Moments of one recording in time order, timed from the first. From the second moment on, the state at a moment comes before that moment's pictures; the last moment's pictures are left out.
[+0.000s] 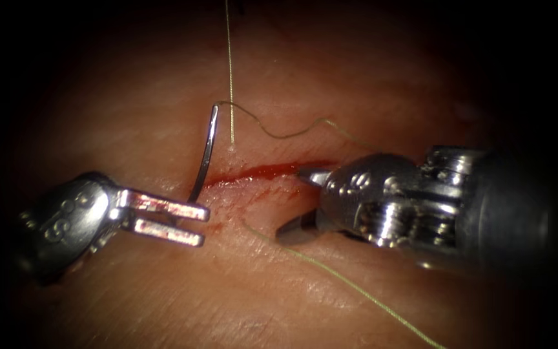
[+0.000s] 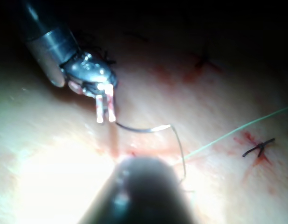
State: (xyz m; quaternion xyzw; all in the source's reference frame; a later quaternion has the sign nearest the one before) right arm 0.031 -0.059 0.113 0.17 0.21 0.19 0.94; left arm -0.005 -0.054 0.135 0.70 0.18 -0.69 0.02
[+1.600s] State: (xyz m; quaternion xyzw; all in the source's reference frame) right arm 0.029 -0.066 0.118 0.24 0.14 0.17 0.95; left arm -0.005 -0.054 0.135 0.70 0.18 -0.69 0.02
